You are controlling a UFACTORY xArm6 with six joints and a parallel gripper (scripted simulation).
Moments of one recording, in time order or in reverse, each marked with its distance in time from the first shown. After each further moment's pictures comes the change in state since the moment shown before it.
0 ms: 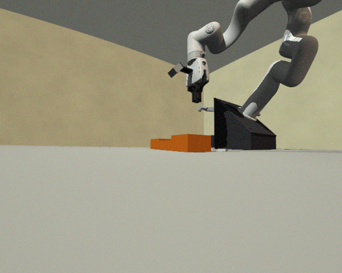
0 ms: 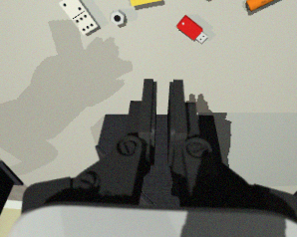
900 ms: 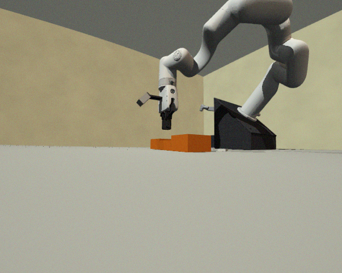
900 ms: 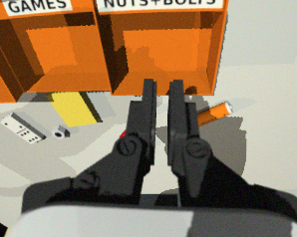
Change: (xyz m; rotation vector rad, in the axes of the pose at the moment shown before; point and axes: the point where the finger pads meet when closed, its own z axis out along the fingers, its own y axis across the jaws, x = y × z) arm 0.095 0.075 0.112 -0.002 0.000 0.046
